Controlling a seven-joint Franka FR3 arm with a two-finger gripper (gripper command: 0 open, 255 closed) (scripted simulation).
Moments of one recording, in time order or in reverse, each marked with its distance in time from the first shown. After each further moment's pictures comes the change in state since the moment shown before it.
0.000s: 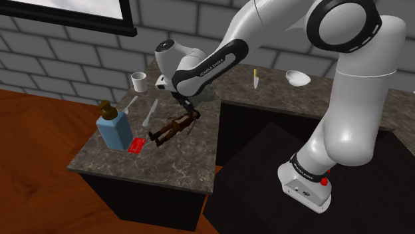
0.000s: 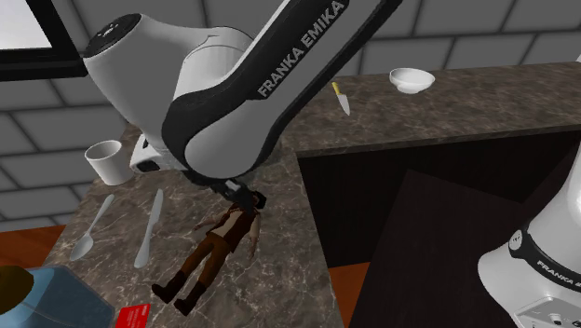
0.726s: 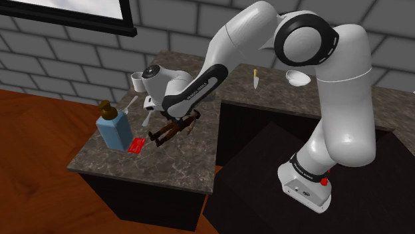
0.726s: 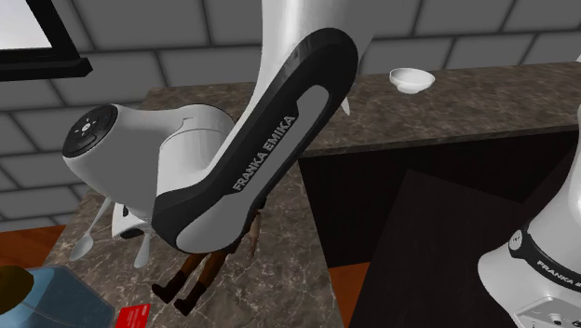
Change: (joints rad) arm 0.059 0.224 0.021 0.134 -0.089 0.083 -0.074
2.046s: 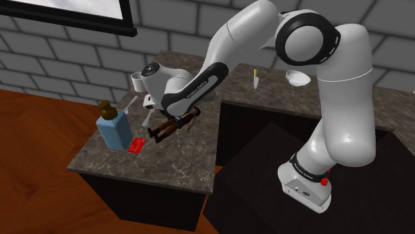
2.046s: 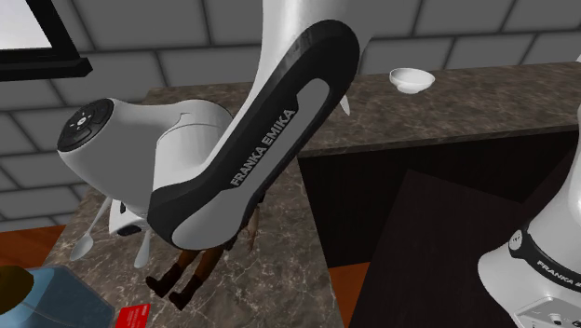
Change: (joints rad) arm -0.002 -0.010 0.003 0.004 0.005 -0.013 -0.007
